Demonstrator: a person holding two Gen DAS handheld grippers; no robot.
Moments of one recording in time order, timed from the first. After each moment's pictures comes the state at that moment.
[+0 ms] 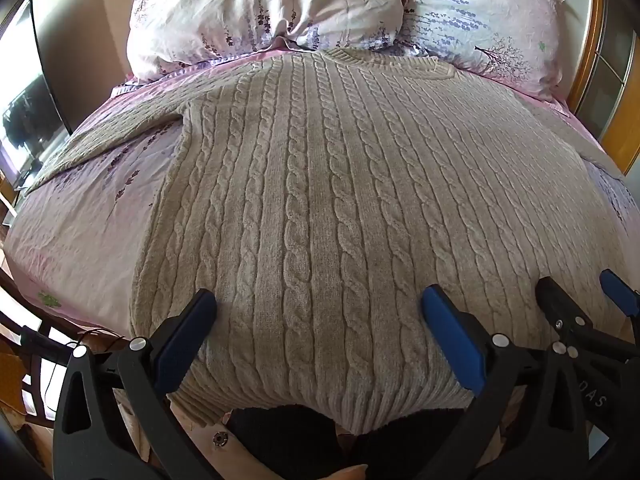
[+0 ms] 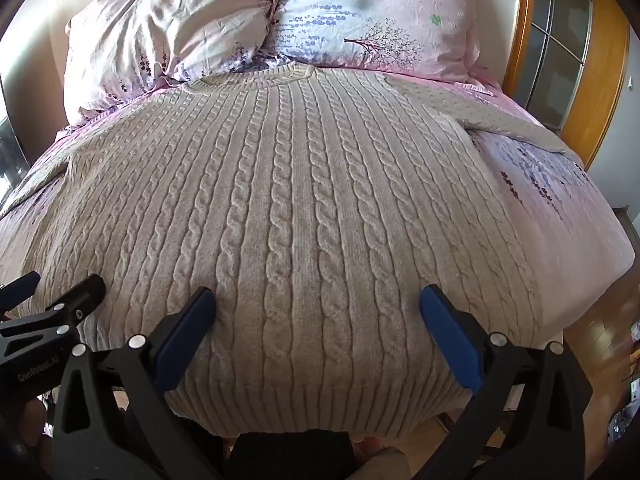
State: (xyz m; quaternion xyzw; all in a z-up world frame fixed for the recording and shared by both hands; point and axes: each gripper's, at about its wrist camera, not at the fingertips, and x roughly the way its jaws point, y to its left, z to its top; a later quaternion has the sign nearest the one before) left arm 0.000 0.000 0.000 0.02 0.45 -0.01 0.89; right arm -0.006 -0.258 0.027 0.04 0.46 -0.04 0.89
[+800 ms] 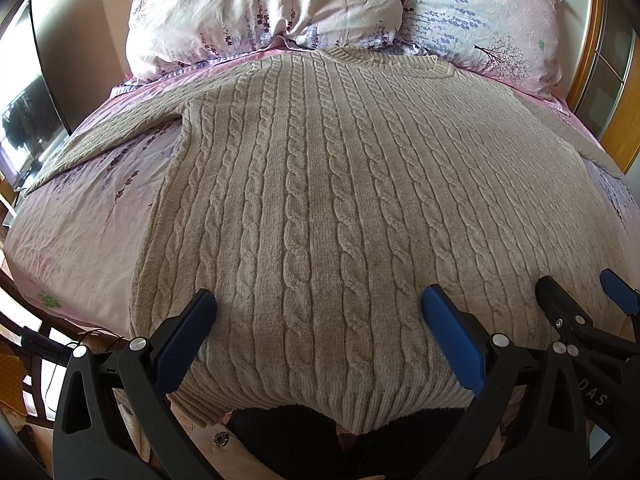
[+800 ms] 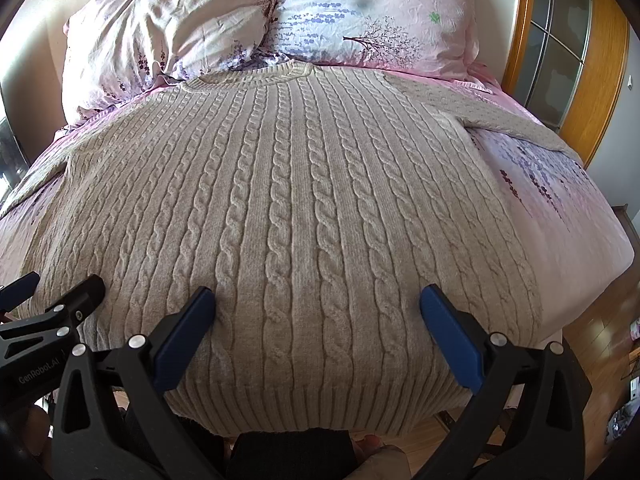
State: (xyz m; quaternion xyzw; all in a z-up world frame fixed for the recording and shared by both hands) left arm 0.000 0.000 0.000 0.02 0.45 -0.01 0.89; right arm -0.005 -0.258 0.026 0.04 0.46 -0.04 0.89
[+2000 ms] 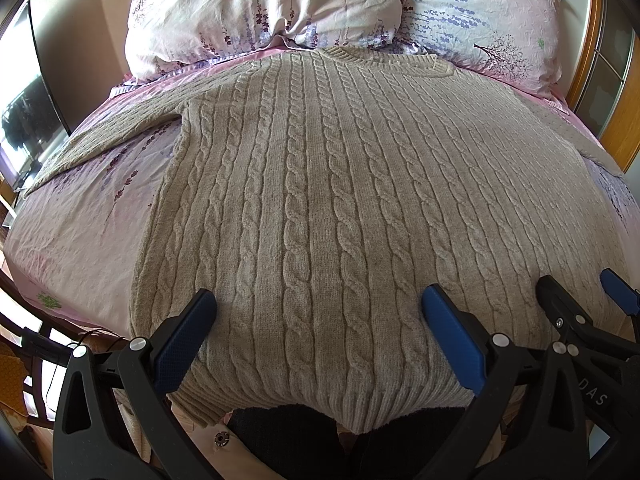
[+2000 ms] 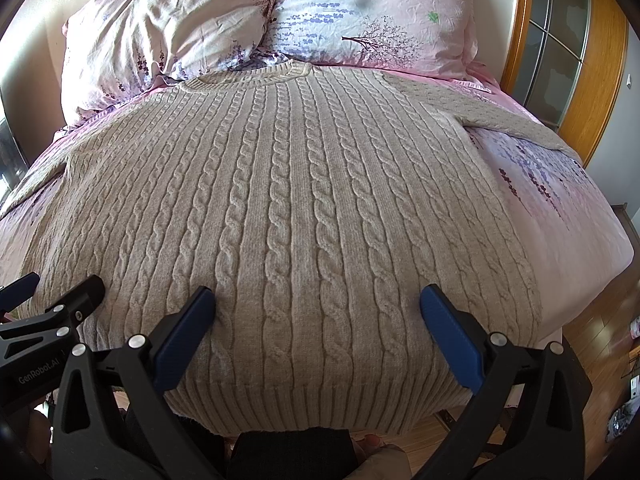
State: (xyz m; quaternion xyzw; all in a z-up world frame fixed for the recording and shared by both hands) left arm 0.000 0.000 0.000 0.02 0.45 -0.01 0.89; right arm -0.005 -0.258 0.026 0.04 0.46 -0.04 0.89
